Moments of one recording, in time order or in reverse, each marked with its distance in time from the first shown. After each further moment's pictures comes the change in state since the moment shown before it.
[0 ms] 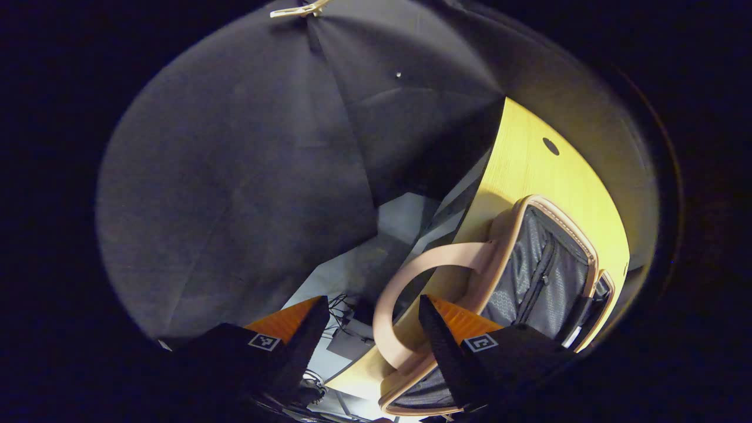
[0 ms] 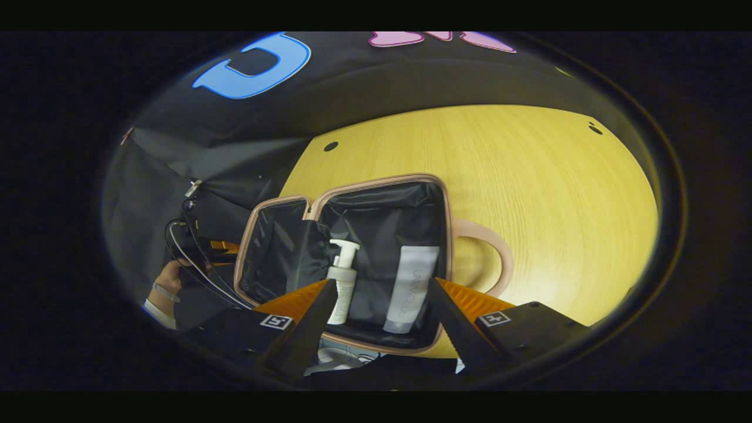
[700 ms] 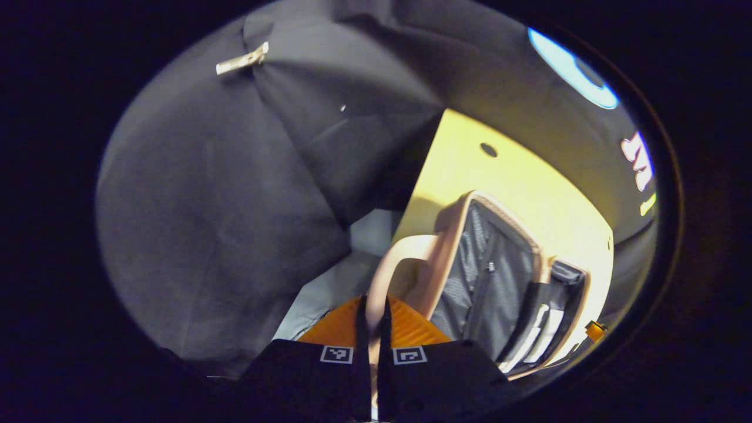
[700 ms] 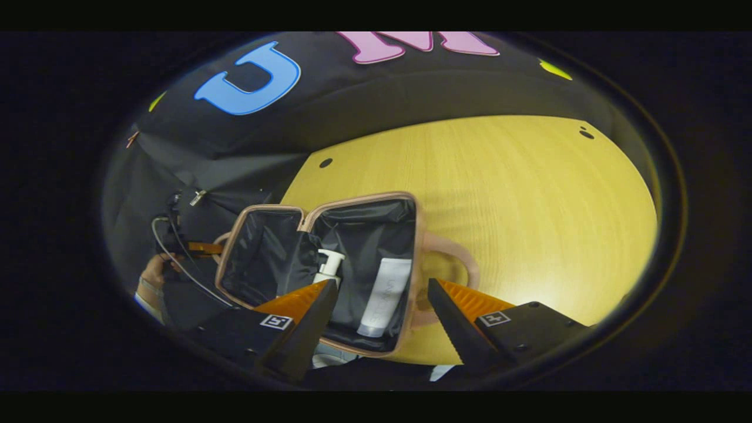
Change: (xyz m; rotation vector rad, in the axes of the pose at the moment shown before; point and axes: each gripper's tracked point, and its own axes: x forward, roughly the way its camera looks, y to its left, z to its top) left arm -0.122 -0.060 0.018 0.182 -0.168 -0.164; right arm -0.030 -0.040 0.020 -0.029 -0.127 0.026
